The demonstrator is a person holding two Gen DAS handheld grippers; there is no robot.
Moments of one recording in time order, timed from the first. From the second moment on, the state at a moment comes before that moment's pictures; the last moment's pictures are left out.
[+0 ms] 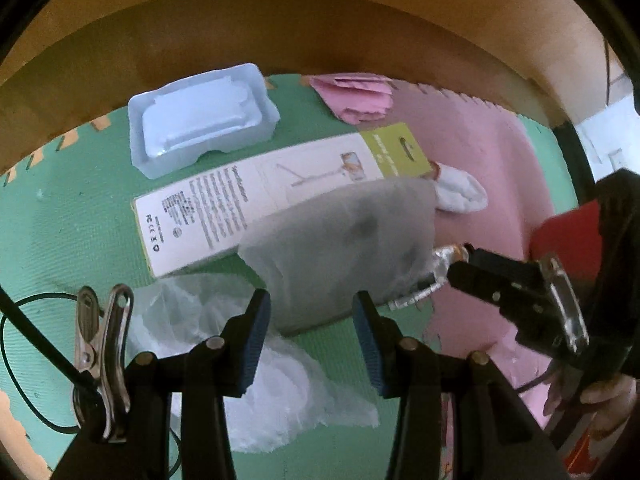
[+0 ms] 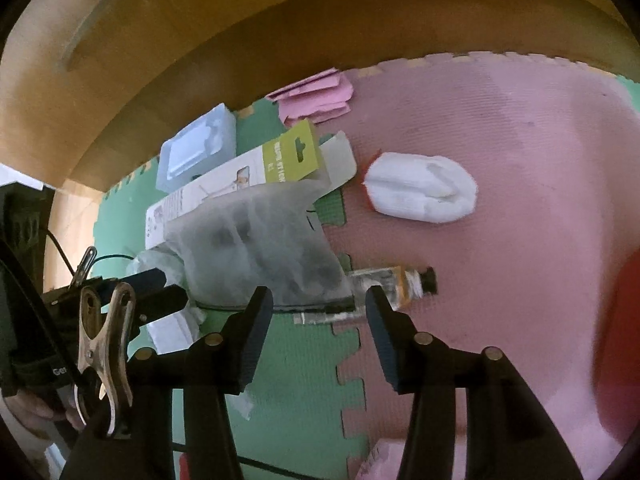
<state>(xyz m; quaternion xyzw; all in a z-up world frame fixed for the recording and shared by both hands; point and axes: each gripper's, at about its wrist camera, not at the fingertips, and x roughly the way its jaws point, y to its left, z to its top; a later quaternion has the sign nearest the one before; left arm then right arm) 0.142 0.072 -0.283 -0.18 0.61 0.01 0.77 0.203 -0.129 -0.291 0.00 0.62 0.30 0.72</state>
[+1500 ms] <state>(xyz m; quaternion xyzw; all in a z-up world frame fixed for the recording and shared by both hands) 0.155 0.049 -0.289 -0.19 0.60 0.00 0.78 0.215 -0.155 -0.319 0.13 0.62 0.26 0.73</state>
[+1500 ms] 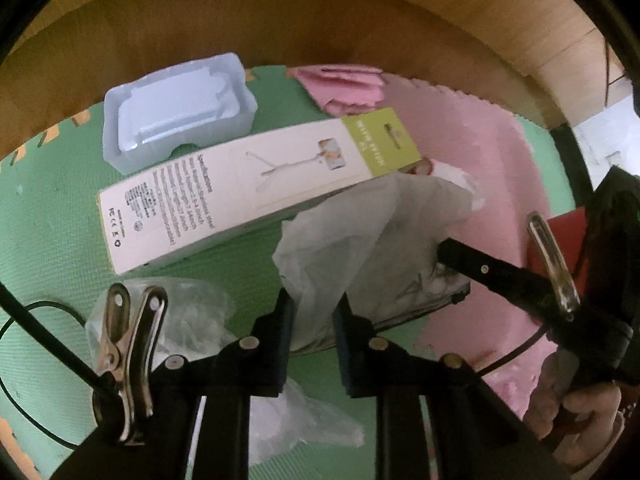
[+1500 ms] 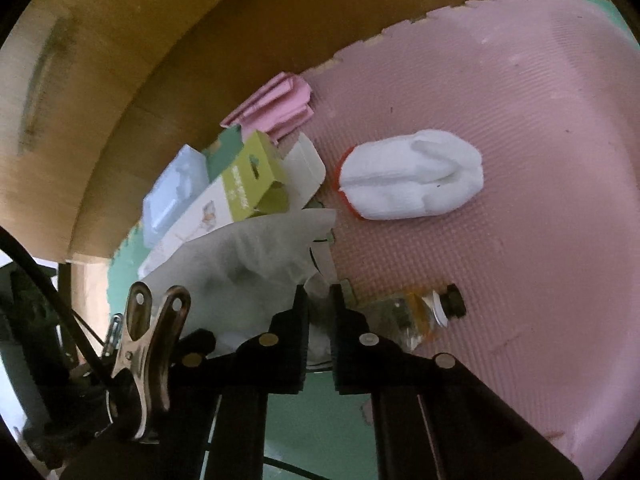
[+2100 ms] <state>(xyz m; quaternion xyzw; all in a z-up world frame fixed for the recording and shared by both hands) 0.140 0.022 -0.194 -0.15 0.55 -0.09 0.81 0.186 -0.201 -0.213 0.16 0.56 0.24 0.77</state>
